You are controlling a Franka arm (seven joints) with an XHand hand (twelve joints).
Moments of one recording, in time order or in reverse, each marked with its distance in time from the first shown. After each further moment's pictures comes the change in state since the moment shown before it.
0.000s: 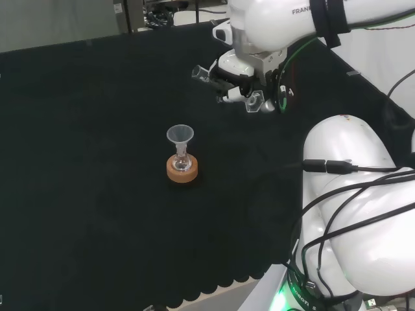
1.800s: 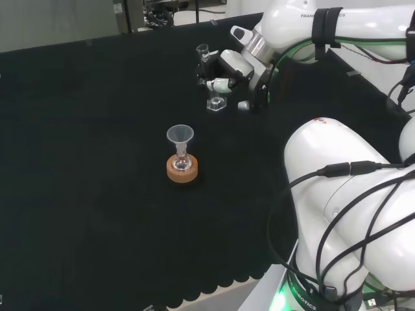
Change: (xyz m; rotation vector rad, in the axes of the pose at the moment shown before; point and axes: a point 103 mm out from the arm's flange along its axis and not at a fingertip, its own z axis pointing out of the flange) arm -0.055 0.130 0.083 -0.317 0.583 -0.035
